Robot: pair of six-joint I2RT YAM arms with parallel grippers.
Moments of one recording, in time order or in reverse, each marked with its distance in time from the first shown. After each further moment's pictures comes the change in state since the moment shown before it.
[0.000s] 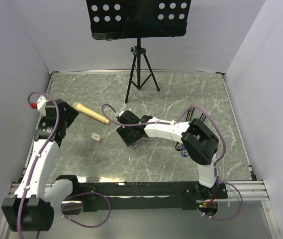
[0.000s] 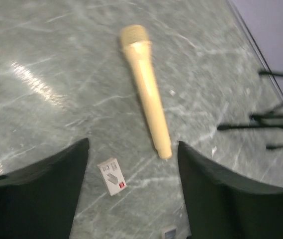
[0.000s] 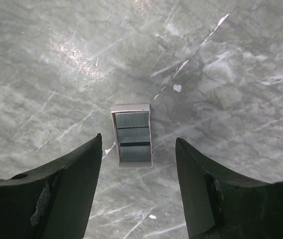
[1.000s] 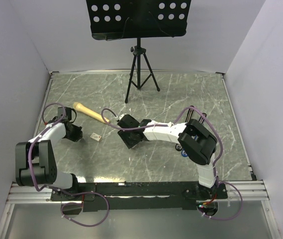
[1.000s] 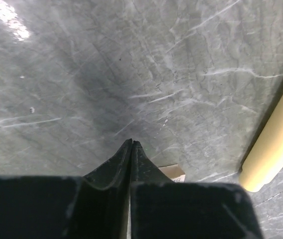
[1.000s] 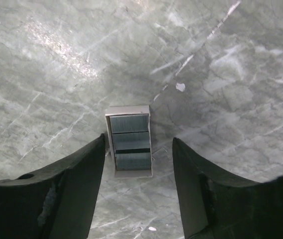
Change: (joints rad) left arm 0.138 0.473 -0.121 0.020 0.187 -0.256; right arm 0.018 0.018 -0.057 0.067 0.027 0.000
